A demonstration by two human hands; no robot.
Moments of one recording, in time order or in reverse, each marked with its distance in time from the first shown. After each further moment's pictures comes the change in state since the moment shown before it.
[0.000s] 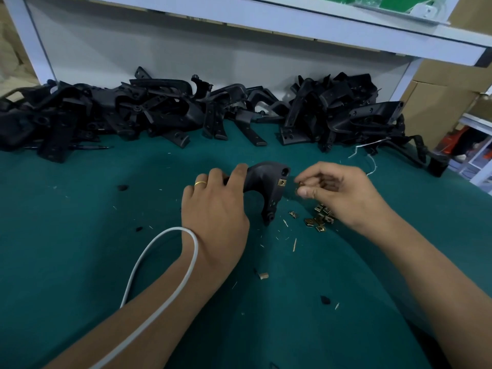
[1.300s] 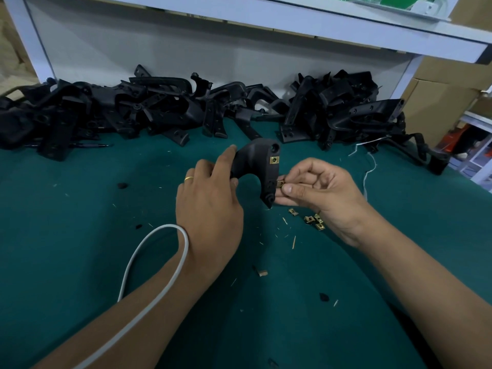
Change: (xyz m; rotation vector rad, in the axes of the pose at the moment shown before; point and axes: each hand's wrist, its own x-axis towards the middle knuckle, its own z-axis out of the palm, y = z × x) left_hand 0.000 0.001 -0.009 -0.307 0.099 -0.084; right_hand -0.005 -0.016 0.031 0.680 -0.088 0.074
